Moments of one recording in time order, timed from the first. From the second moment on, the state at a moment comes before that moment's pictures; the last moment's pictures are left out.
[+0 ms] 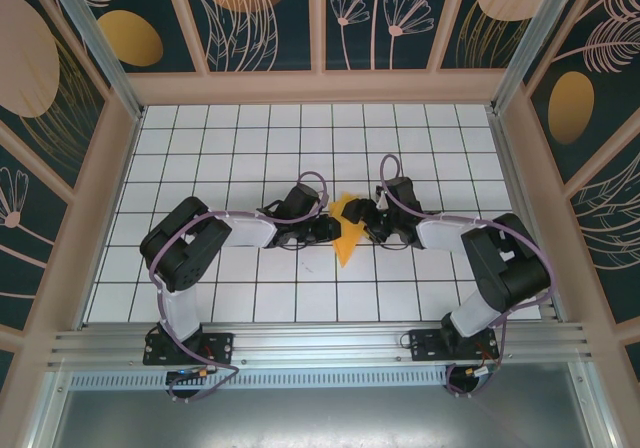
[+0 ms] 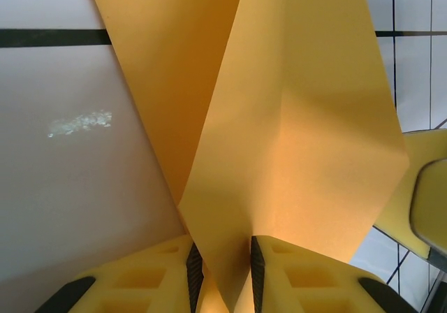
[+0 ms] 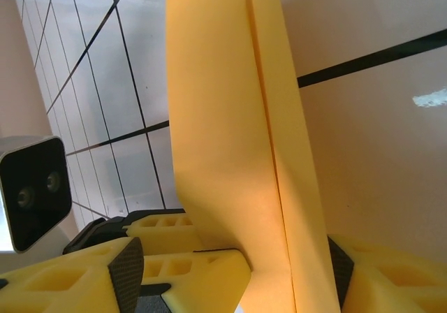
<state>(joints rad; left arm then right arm) -0.75 1.89 0.92 0.16 0.37 -0.84 0.46 1.58 0.64 0.16 -0.48 0.99</state>
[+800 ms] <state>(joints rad) -0.75 1.89 0.89 0.20 0.39 -0.85 0.43 1.68 0.66 0.21 -0.62 0.76</state>
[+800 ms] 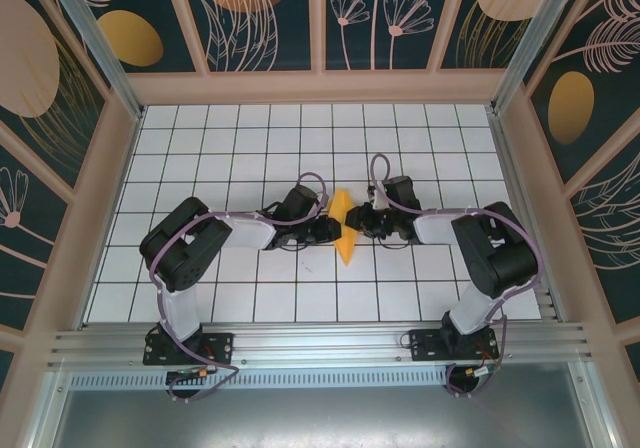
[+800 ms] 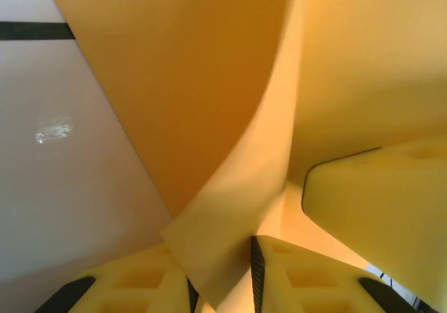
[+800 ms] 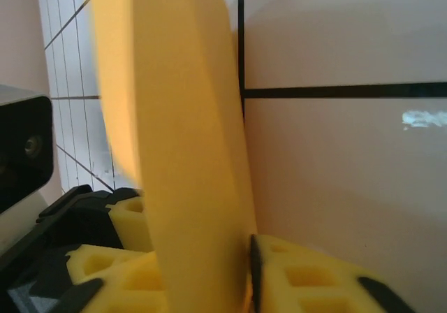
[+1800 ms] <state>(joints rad) -0.73 1.49 0.59 0.35 0.21 -1.03 0.54 1.51 0.94 -0.32 -0.12 0.54</state>
